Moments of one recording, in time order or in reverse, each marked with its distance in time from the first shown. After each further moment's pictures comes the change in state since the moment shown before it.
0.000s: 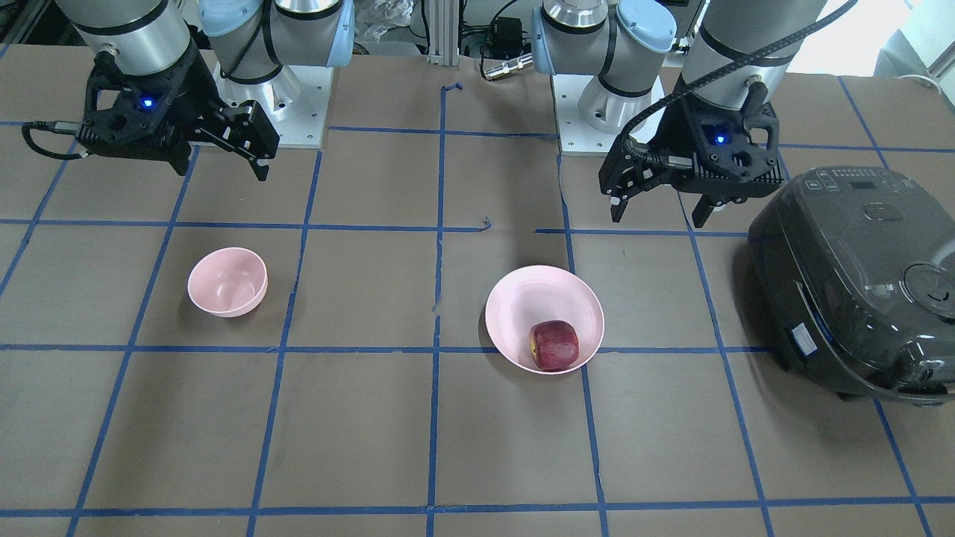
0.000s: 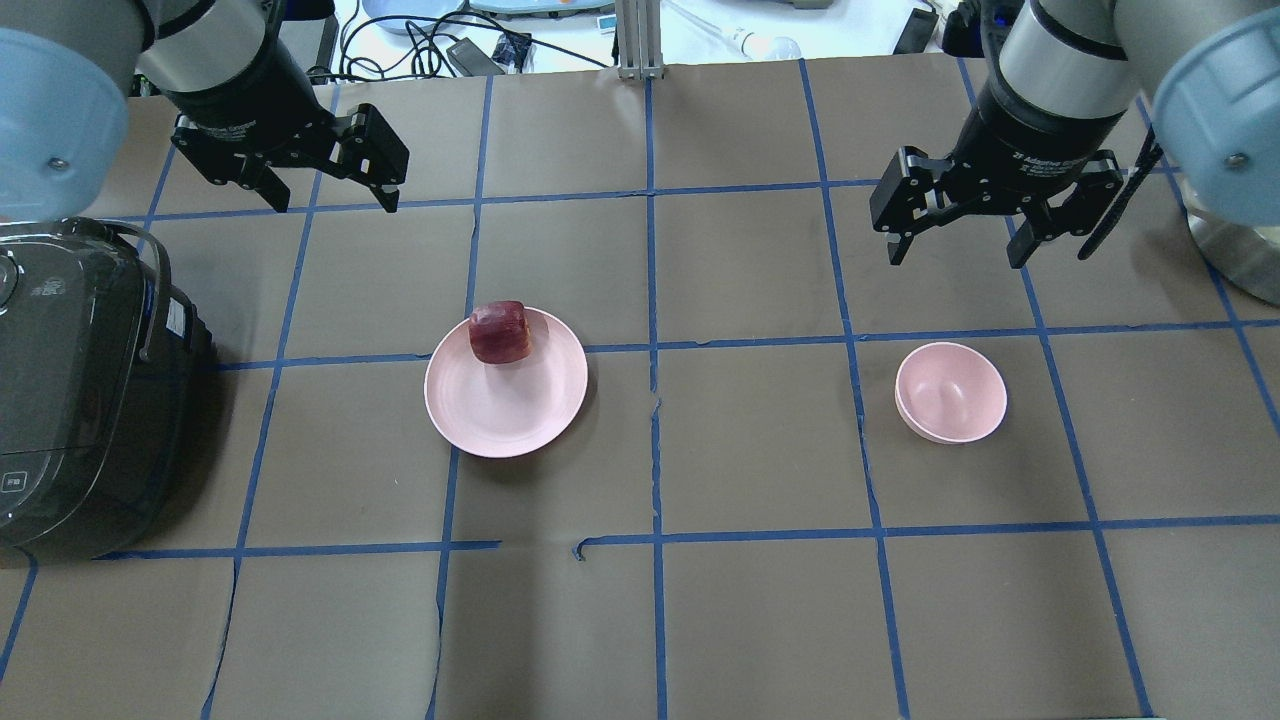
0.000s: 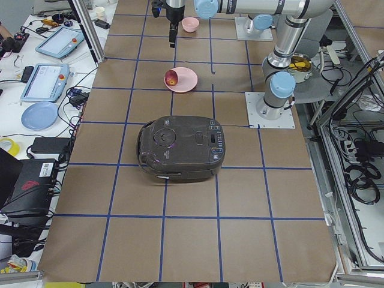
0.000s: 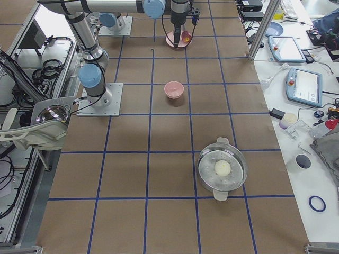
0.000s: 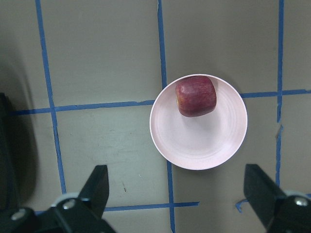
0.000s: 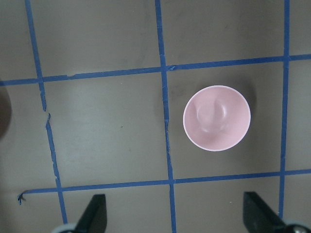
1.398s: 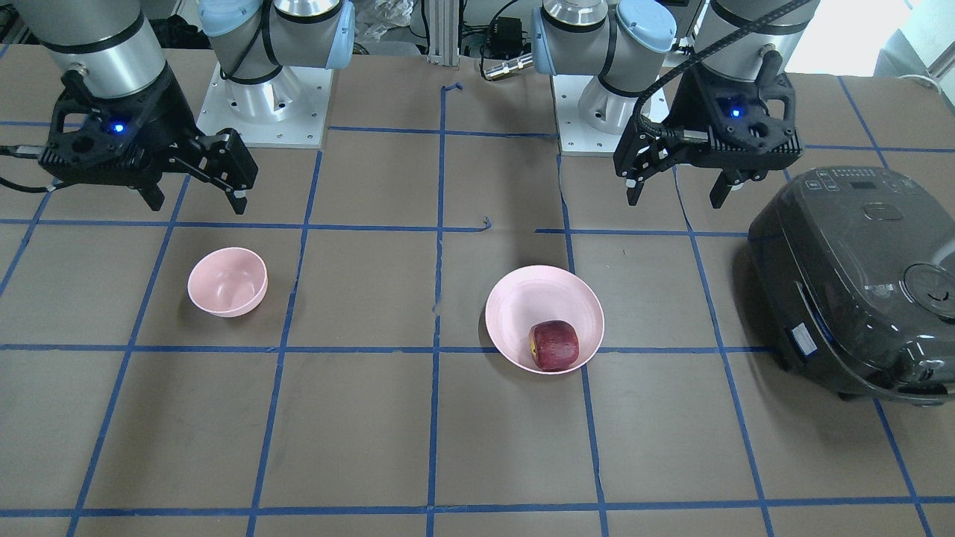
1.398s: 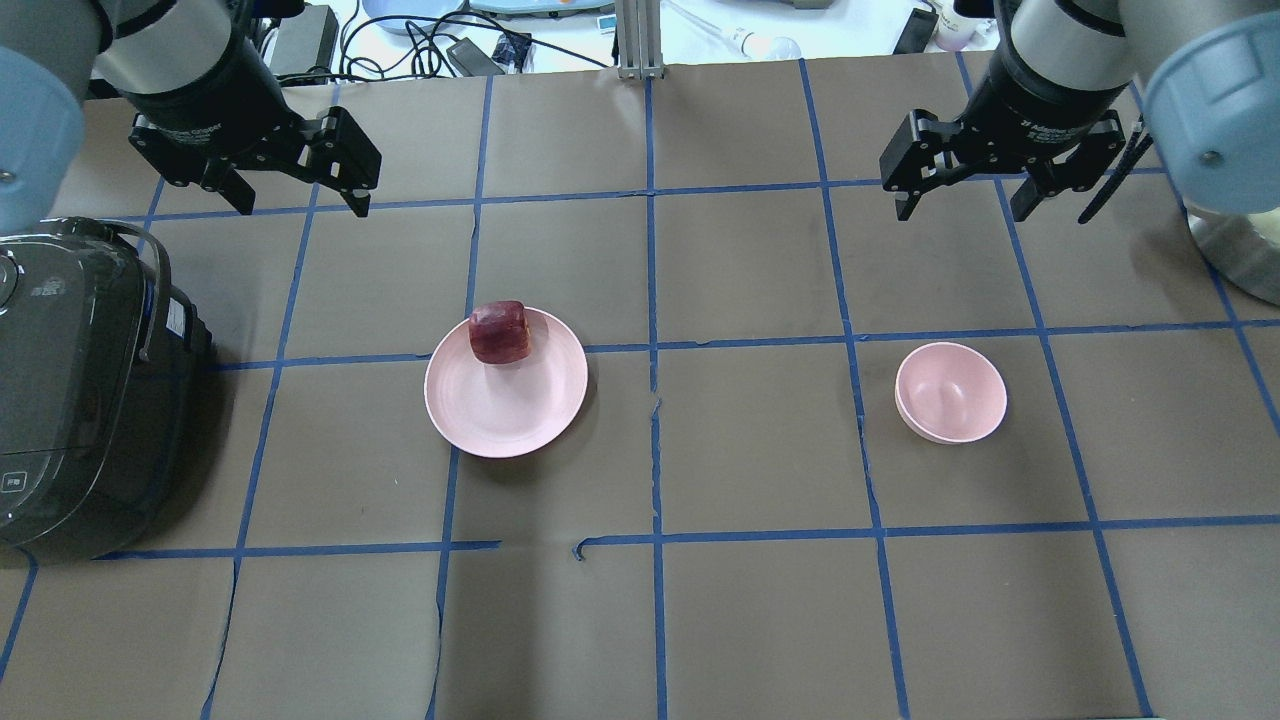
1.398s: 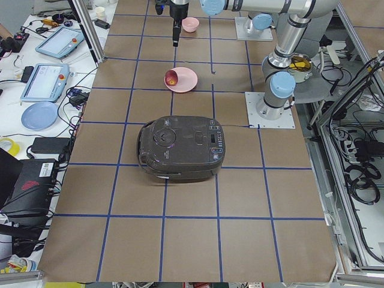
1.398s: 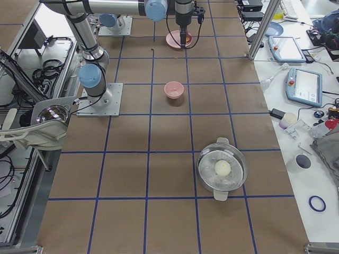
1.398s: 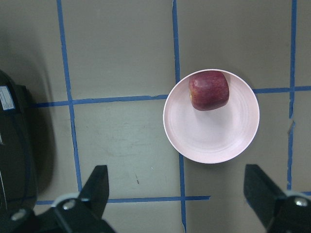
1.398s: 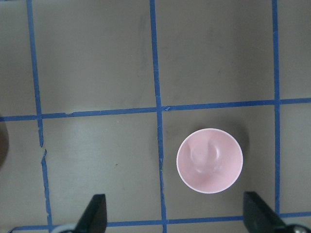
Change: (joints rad) left arm 0.009 0.037 -0.007 -0.021 0.043 0.002; right arm -0.048 0.042 0.004 -0.154 -0.003 -0.090
